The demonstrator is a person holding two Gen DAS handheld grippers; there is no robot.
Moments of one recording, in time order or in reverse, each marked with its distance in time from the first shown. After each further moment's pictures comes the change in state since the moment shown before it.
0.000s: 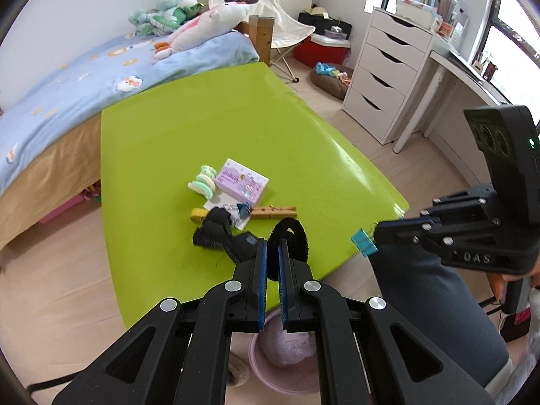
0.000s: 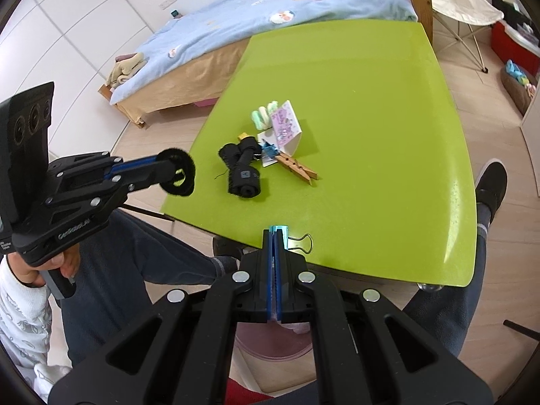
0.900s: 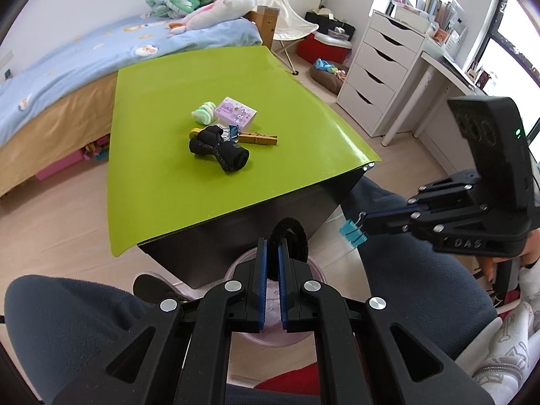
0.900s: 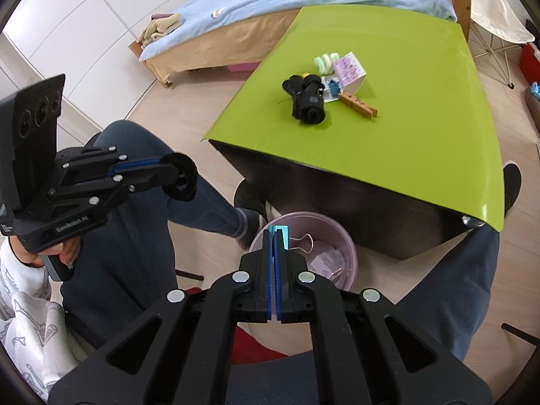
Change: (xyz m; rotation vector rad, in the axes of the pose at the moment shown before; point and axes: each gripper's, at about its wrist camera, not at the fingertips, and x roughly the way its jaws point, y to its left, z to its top) left arm -0.042 -0.013 -0.096 -0.095 0.005 -0.042; right arm 0.000 0.055 -0.078 -0.138 0.089 0.048
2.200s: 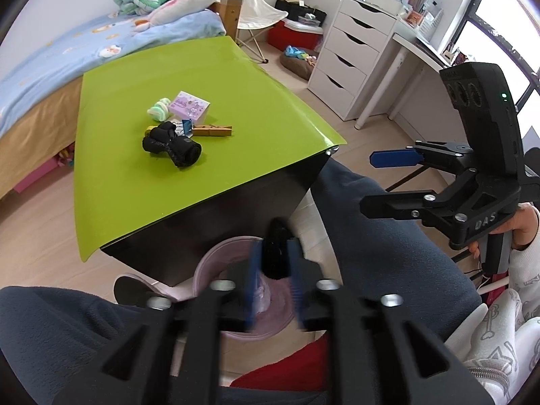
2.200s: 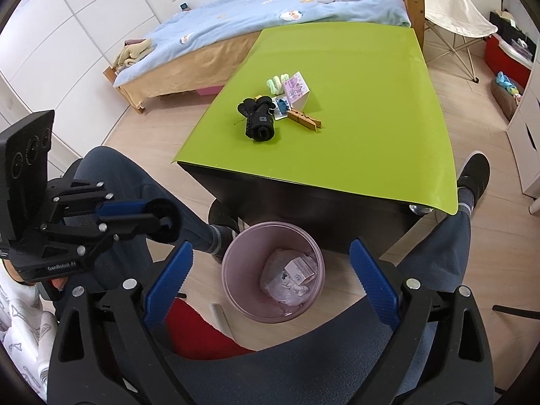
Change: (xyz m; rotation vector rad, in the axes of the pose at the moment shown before) left arm 0.009 -0.034 -0.001 0.065 0.054 -0.089; right arm -0.042 -0.026 -0.014 0.082 -0.102 -0.110
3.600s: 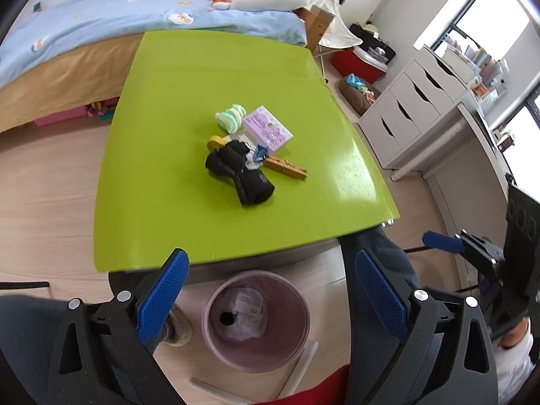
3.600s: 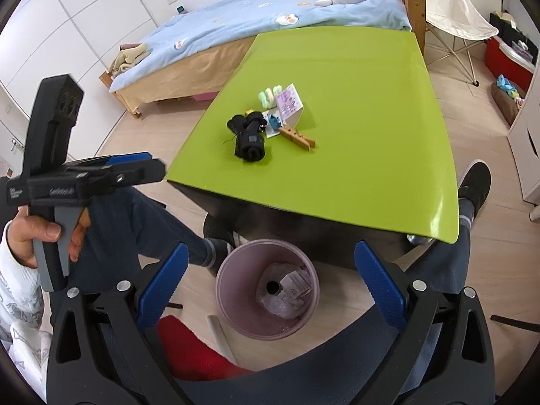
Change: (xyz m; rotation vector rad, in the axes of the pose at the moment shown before) left arm 0.024 0.084 0.054 -0.327 -0.029 0.044; right arm 0.016 -0.011 0.030 0.006 -0.013 -0.010
